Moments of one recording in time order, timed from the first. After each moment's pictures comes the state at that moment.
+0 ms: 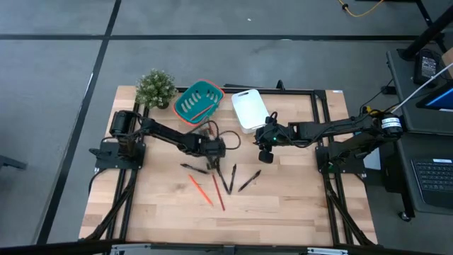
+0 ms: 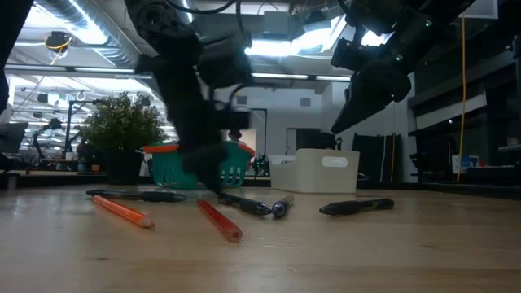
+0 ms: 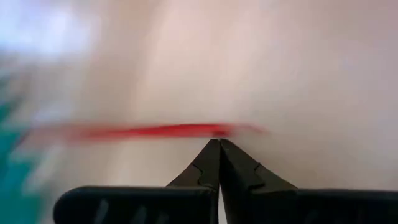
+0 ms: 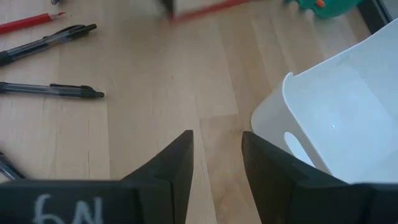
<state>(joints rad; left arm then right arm) -0.04 1.86 1.01 -0.32 -0.36 -0.21 -0.05 1.36 0.76 -0.25 0.21 0.00</state>
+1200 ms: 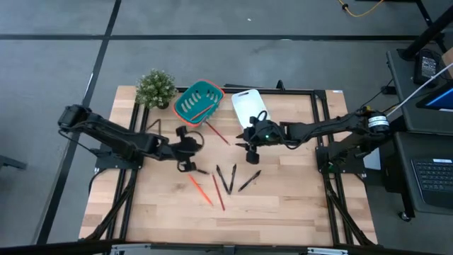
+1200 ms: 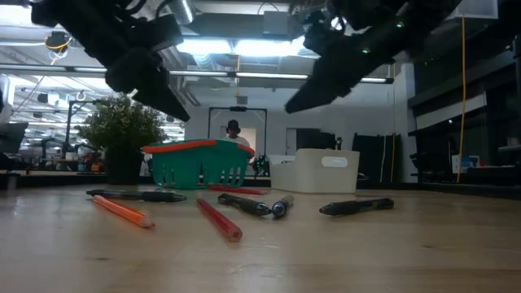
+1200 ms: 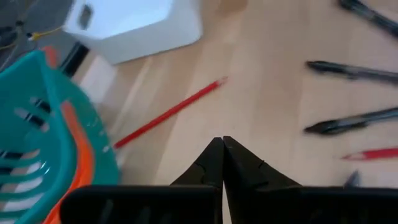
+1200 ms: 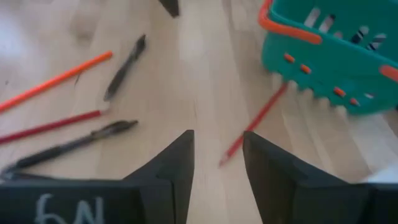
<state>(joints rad) -0.21 1.22 0.61 -0.19 -0.57 -0.19 -0.05 1.51 0.84 0.09 0.08 -0.06</state>
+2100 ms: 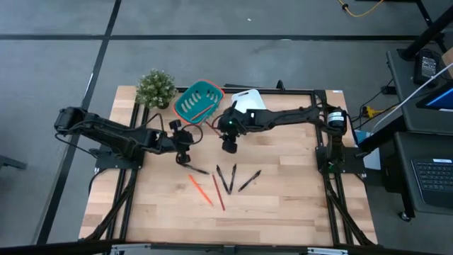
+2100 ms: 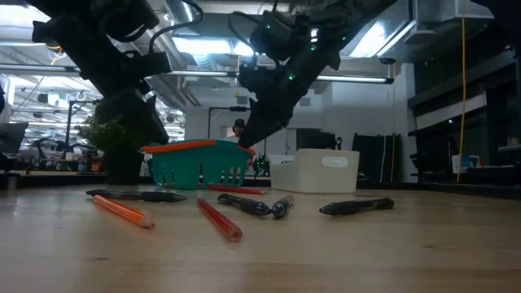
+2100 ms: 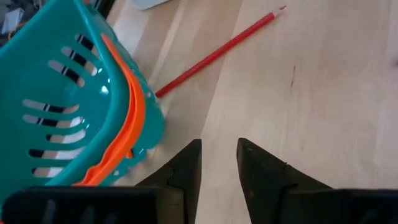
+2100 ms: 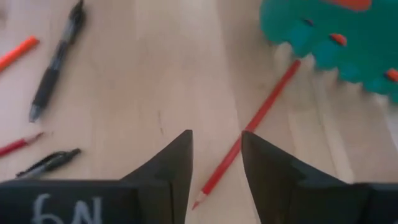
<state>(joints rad) -0.08 1.17 0.55 -0.31 -0.55 -0.10 -0.18 1.95 1.38 -0.30 -0.03 -0.02</state>
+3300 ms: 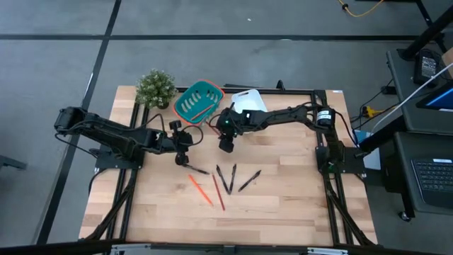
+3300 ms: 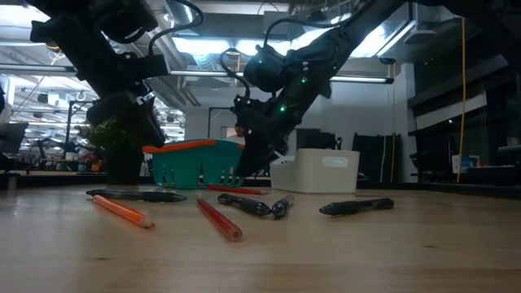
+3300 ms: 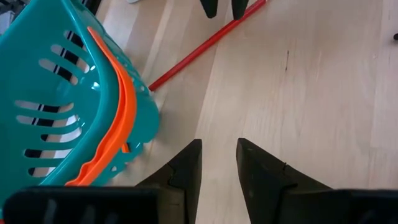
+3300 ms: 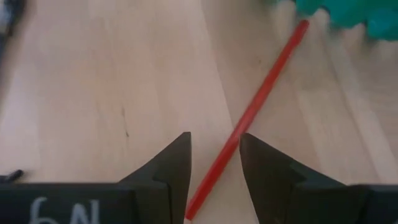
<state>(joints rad) -0.08 1.17 0.55 -0.34 -0.53 -0.07 -0.22 2.08 1.37 -0.21 -0.09 0.04</state>
